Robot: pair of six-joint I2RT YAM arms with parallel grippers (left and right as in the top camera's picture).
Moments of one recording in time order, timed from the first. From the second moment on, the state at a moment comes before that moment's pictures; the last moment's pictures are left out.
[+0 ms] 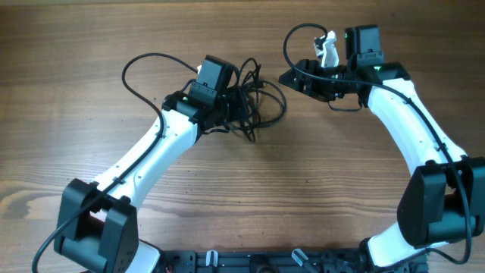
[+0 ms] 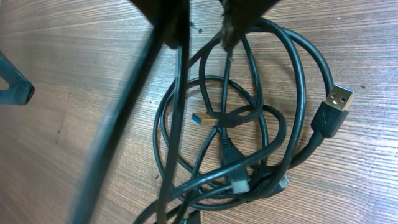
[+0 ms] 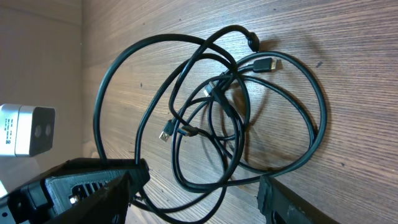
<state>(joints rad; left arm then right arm) -0.47 1.65 1.18 -0.52 0.18 -0.76 0.14 1.75 1.32 -0.58 -0.72 0.39</state>
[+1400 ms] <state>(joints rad) -0.47 1.85 1.18 -0.36 0.06 -0.59 -0.03 1.75 1.32 -0.68 -0.60 0.36</state>
